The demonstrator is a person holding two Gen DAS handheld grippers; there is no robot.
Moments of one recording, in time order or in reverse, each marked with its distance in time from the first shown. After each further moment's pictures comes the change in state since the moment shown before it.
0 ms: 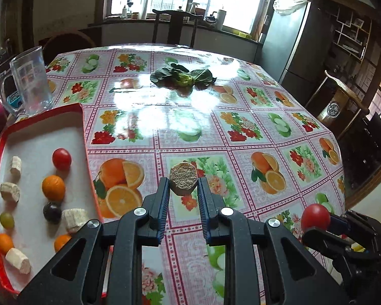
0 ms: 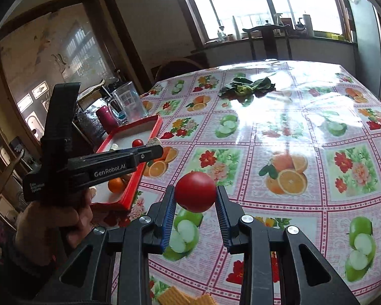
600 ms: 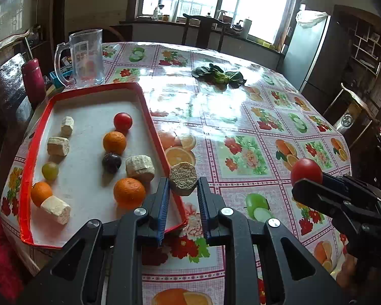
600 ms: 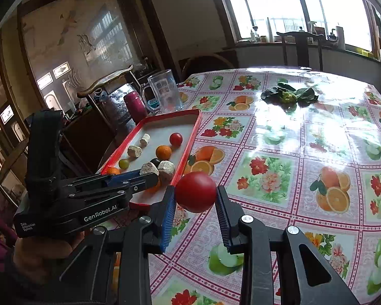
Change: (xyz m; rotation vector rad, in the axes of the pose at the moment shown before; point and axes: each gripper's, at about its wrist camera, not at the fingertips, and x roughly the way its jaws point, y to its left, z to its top) left arm -0.054 0.046 -0.053 -0.096 -0.034 0.099; right arm 0.026 0.066 0.006 -0.126 0.032 0.089
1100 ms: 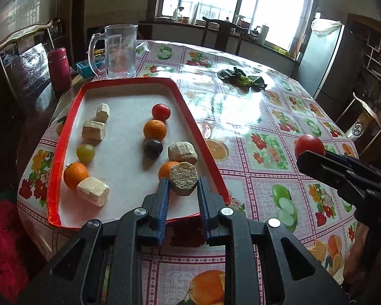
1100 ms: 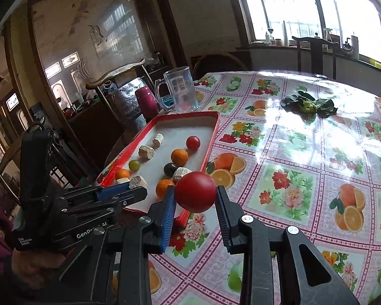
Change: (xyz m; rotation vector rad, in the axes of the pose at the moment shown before) left arm -0.018 0.038 -0.019 -0.060 -0.017 0.066; right arm 0.023 0.029 0.016 -0.067 0.013 0.028
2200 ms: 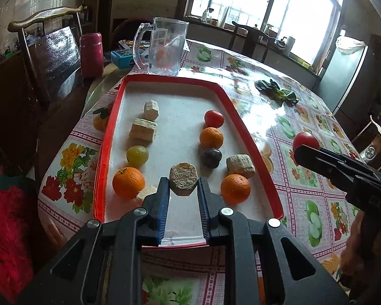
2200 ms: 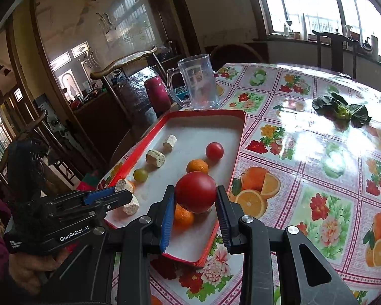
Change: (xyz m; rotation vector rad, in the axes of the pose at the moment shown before) left arm 0.007 0.066 0.010 -0.112 0.003 0.062; right arm 0.074 0.016 0.034 -0.035 0.065 0.064
